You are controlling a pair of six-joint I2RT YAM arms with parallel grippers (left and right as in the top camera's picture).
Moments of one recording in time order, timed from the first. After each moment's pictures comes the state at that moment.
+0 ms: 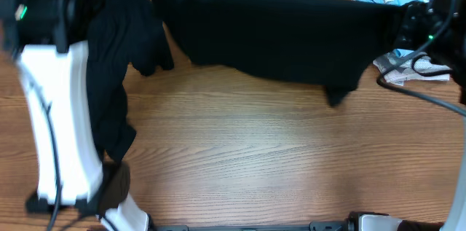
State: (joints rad) left arm -0.05 1.84 2.58 -1.15 0.15 -0.06; right arm -0.06 1.47 2.09 -1.30 -0.15 0.12
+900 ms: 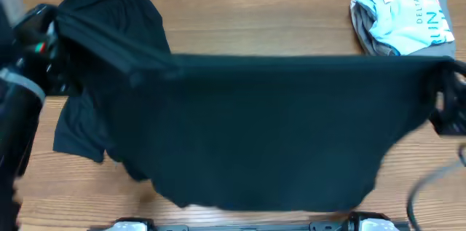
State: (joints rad) left arm -0.07 1.43 2.59 -1.44 -0.07 -0.04; right arm -0.07 1.29 2.39 -1.64 -0.15 0.13
